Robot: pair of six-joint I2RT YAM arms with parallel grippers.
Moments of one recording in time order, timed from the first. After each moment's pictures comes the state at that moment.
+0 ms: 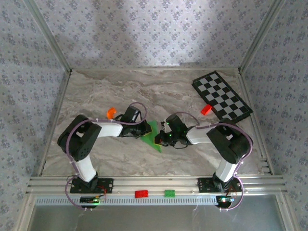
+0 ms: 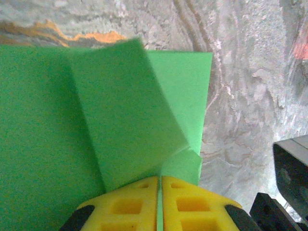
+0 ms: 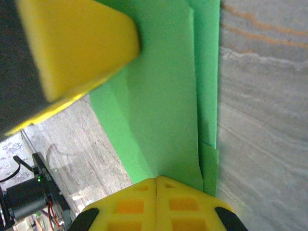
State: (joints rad) left arm -0.62 1.74 0.78 0.06 0.42 -0.97; right arm 0.71 1.72 0.67 0.17 -0.55 0.85
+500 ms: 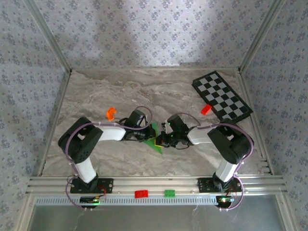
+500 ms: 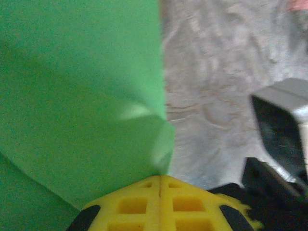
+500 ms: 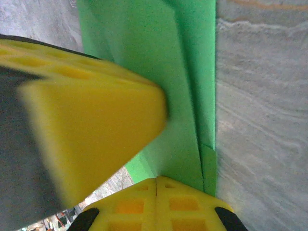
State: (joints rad) left arm -0.71 1.75 0.76 0.10 0.43 -0.96; right arm 0.70 1.72 0.65 0.16 -0.59 0.84
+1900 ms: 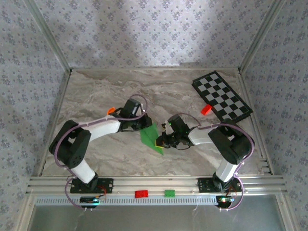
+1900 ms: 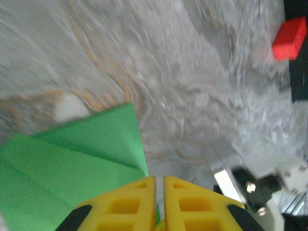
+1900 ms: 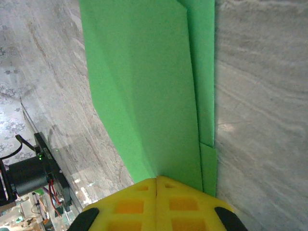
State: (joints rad) left arm -0.64 1.64 0.89 -0.12 0.35 -0.83; right arm 0.69 1.71 0.64 0.15 -0.62 0.79
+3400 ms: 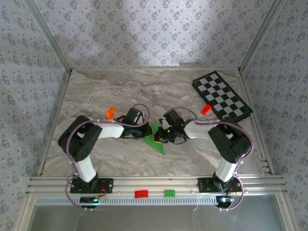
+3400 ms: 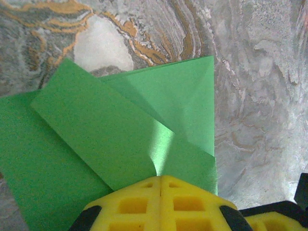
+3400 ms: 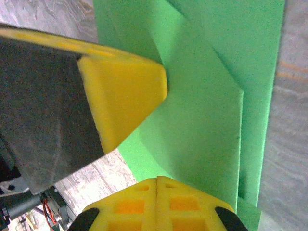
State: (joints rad) left arm -0.65 1.76 0.78 0.05 0.40 -0.86; right arm 0.70 1.73 0.82 -0.08 -0.54 0.77
